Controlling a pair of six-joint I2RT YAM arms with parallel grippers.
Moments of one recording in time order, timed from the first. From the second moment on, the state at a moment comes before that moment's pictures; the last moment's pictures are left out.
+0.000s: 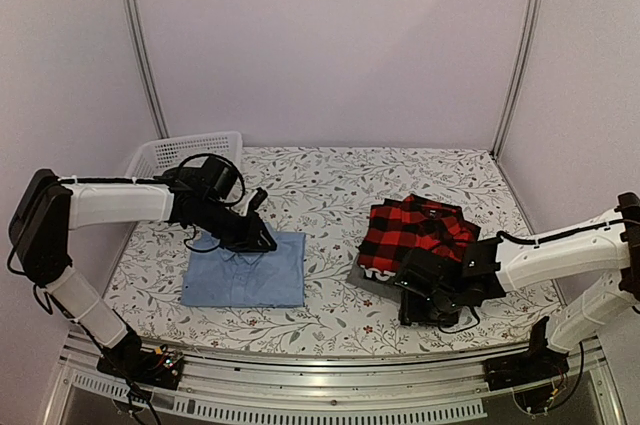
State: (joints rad) left arm -0.57 1.58 0.94 -0.37 0.47 -0.47; right arm 1.15 1.45 0.75 -0.60 0.18 1.19
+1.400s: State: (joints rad) left arm -0.47 1.39 0.89 -0.39 0.26 -0.51; right arm 0.80 1.18 0.62 -0.49 0.15 0.99
